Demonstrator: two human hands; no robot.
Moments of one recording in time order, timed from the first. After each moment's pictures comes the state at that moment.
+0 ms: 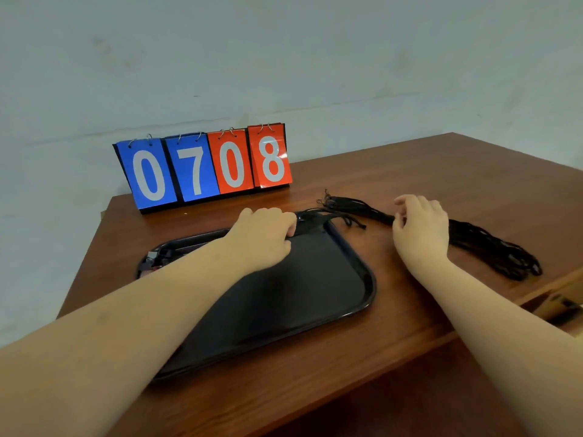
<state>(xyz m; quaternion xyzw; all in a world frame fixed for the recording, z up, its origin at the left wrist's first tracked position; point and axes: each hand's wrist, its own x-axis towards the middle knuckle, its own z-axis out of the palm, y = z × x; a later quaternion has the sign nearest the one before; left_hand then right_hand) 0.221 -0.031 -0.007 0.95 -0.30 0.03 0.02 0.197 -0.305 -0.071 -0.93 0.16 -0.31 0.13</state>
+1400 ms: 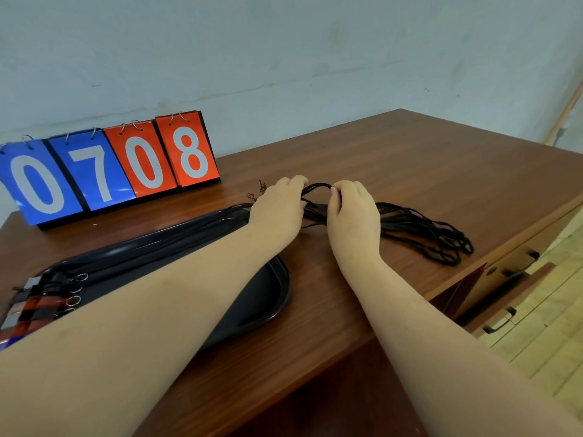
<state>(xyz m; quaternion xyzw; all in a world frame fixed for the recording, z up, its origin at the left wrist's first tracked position) 0.260 -0.203 -0.053 0.93 -0.29 0.14 0.17 0.198 -0.319 -0.082 -0.86 0.13 -0.42 0.27</state>
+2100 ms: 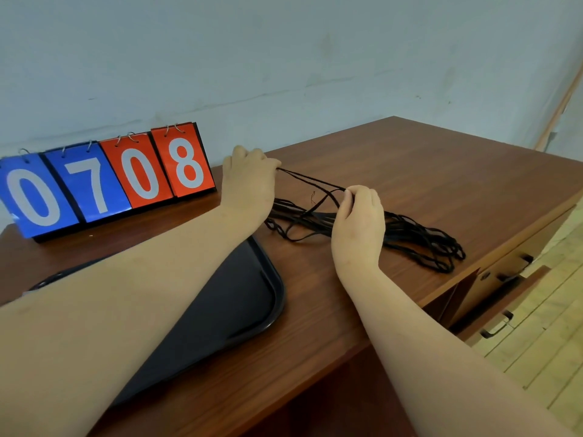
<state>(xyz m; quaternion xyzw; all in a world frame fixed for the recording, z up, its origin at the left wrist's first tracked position) 0.289 -0.186 -0.011 0.91 -0.26 0.32 0.06 0.193 -0.324 -0.079 -0.81 0.22 -0.43 0.33</state>
